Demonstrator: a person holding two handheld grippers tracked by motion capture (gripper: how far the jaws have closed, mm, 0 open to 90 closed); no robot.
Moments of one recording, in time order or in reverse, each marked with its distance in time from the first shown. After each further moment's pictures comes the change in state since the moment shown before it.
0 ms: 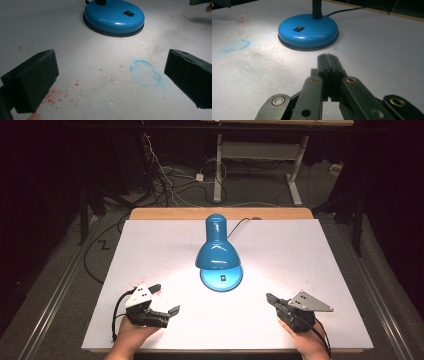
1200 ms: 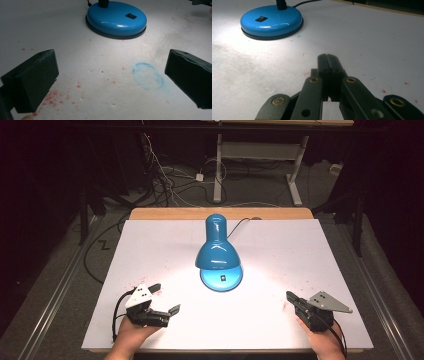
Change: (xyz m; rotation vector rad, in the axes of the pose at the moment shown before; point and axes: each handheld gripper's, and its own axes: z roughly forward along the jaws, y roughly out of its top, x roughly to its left) left arm 0.001 -0.001 0.001 -0.023 0.013 -0.007; right arm -0.034 -0.015 -0.024 0.036 -0.151 0.050
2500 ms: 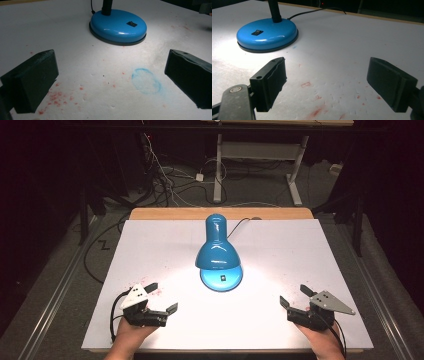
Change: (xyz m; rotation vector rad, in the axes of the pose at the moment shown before) left arm -0.002 0.003 -0.009 -0.039 0.023 -0.019; right arm 0.001 0.003 -0.001 -0.064 -0.036 0.042
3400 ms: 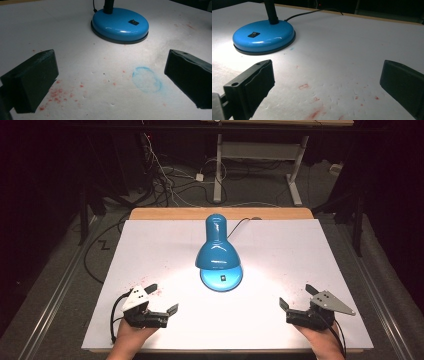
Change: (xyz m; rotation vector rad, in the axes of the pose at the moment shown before) left arm -0.005 -0.001 -0.001 0.008 0.027 -0.001; right arm -0.001 -0.001 0.001 -0.016 -0.027 0.010
